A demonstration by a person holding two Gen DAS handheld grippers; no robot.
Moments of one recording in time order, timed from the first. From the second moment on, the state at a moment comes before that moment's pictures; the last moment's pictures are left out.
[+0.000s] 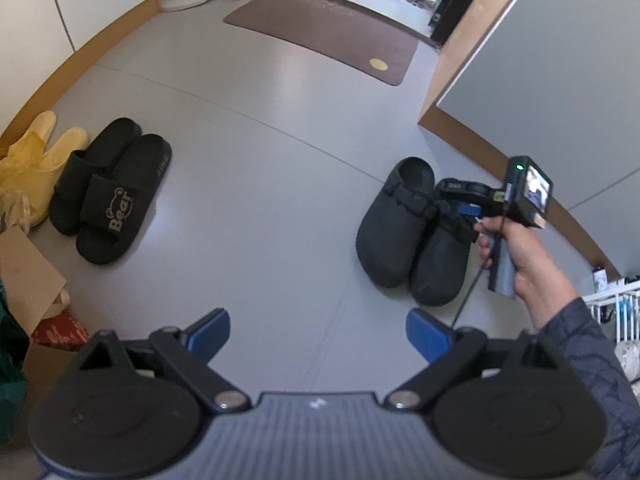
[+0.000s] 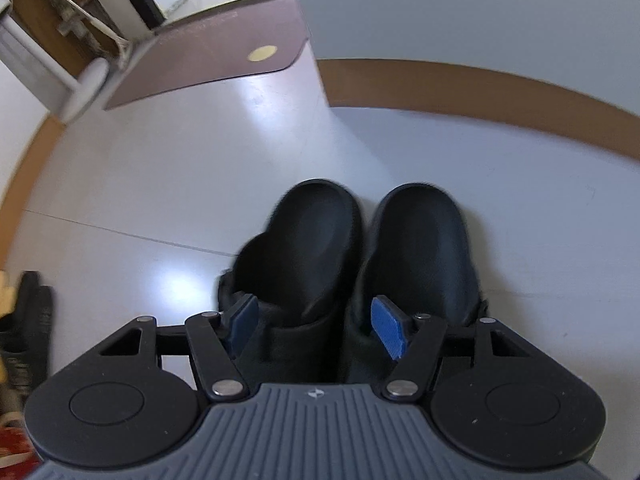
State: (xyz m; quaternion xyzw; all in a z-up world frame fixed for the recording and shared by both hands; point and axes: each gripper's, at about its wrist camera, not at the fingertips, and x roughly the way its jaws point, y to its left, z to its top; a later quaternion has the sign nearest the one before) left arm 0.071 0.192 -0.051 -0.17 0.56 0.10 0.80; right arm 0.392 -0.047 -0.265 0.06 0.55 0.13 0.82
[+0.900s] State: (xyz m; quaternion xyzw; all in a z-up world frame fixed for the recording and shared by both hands) left arm 0.072 0.184 -0.042 -0.22 0.56 0.04 0.80; right arm 0.397 -0.030 -0.285 -0.04 0.61 0.10 0.79
